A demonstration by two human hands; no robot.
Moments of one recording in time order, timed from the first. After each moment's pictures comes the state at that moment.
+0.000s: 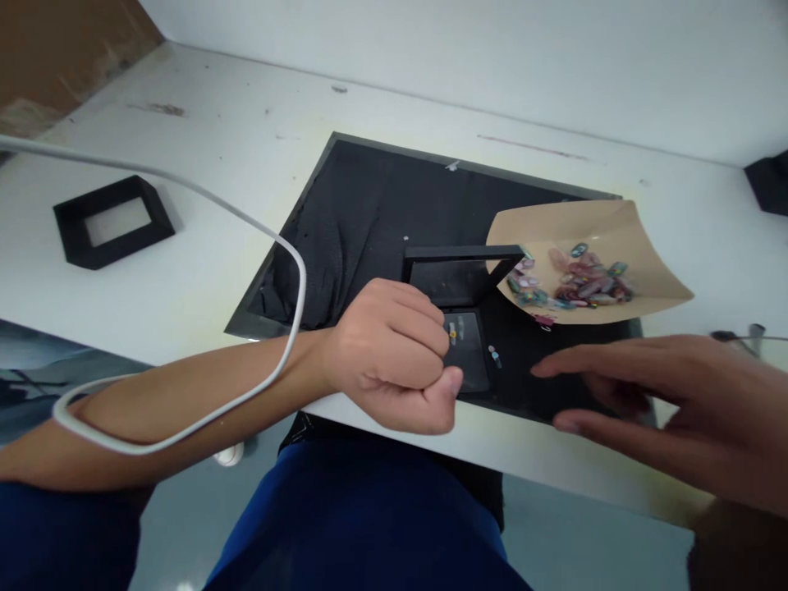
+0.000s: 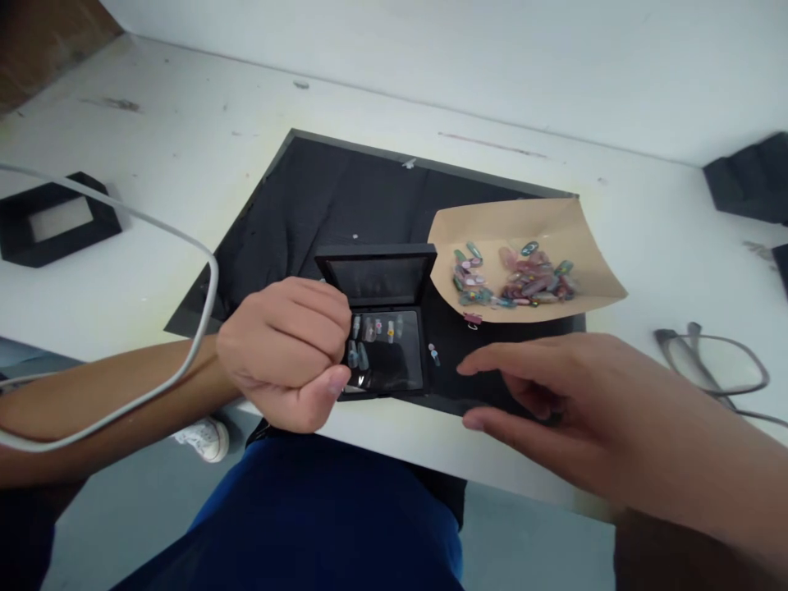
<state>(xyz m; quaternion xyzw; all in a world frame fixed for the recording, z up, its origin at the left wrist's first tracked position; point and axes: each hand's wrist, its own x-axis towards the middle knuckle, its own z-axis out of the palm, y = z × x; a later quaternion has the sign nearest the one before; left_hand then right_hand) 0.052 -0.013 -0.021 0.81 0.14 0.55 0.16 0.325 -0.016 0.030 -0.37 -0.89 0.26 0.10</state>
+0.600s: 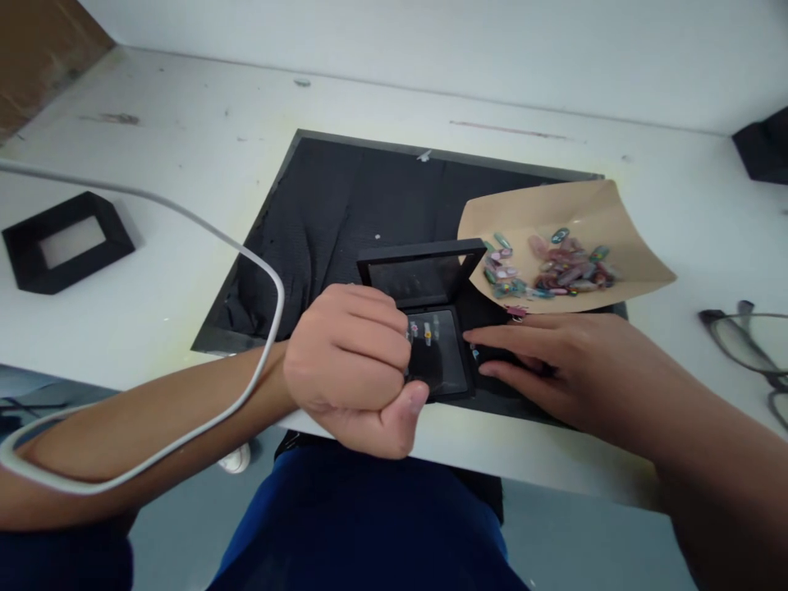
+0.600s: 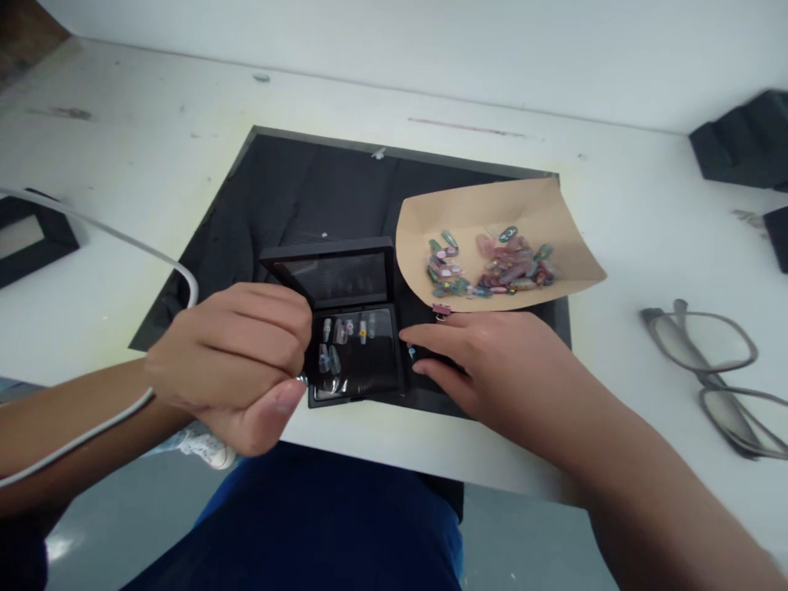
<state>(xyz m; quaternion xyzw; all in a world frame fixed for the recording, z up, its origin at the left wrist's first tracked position) 0.052 -0.012 -0.015 0.84 0.15 0.49 0.16 0.312 -0.011 -0.008 -0.36 -0.92 0.12 0.05</state>
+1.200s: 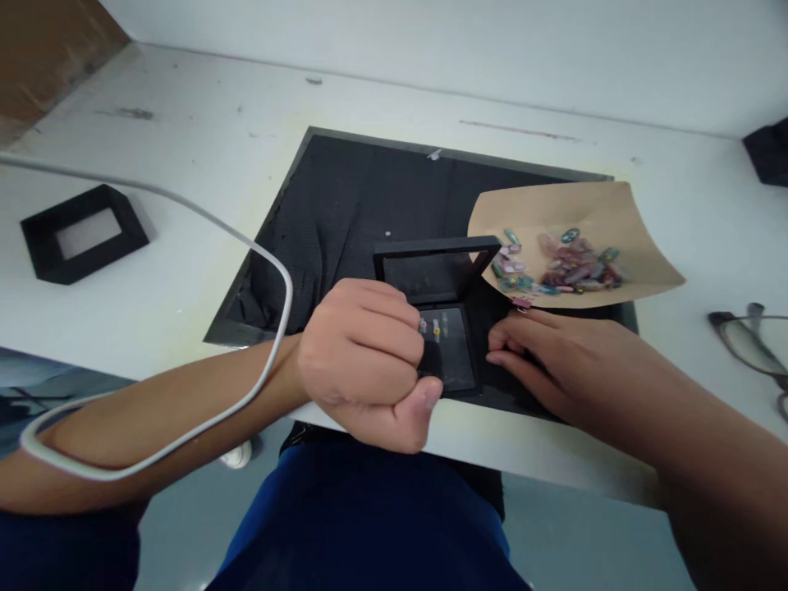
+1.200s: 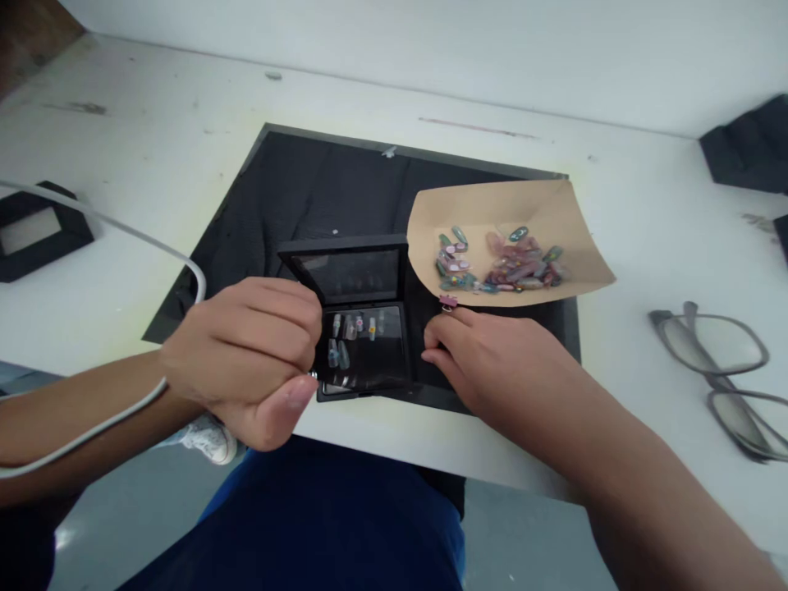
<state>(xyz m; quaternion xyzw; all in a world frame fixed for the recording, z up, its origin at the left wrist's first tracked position) 0.054 -0.016 -0.017 0.82 0.16 0.53 0.14 0.302 -0.014 -0.005 -0.39 -0.91 0.14 -0.01</state>
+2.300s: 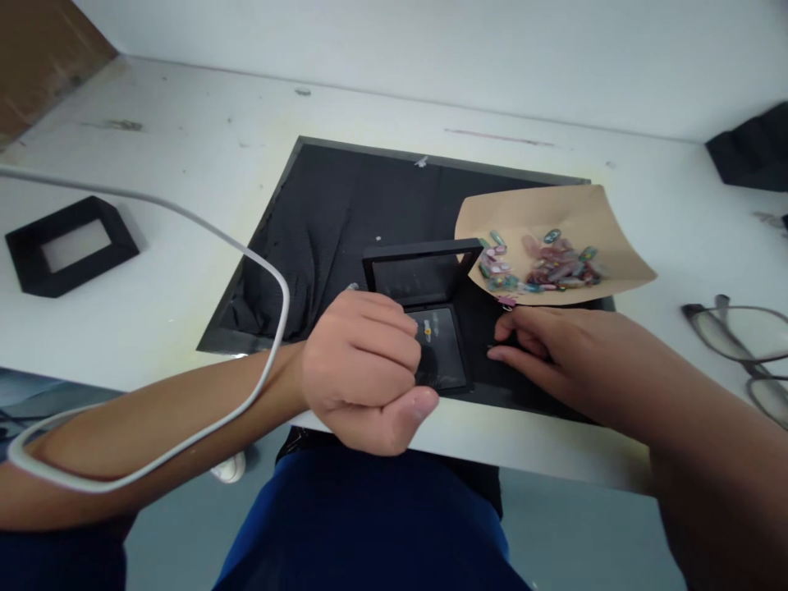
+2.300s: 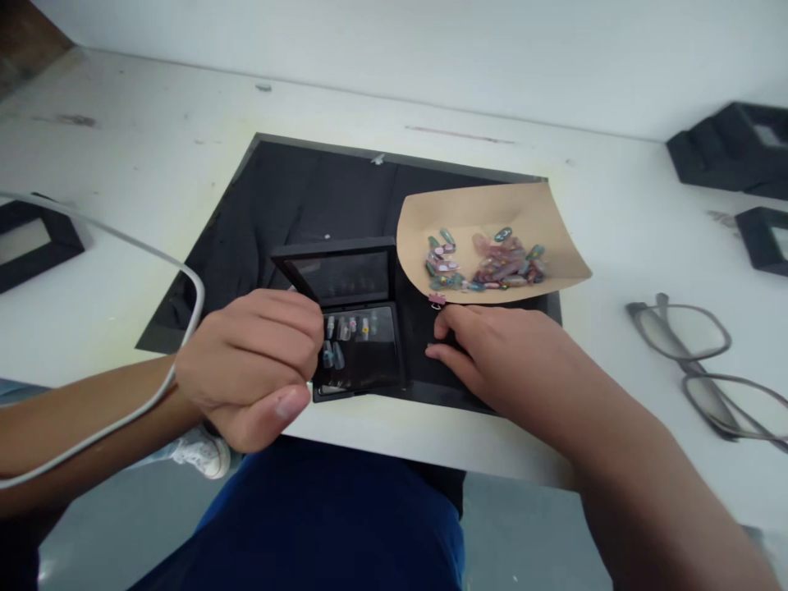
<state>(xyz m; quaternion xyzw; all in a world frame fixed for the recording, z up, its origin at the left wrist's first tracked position) 0.052 -0.018 -0.010 0.86 0.14 0.45 0.20 0.315 -0.011 -0.002 -0.45 -0.89 0.12 -0.04</state>
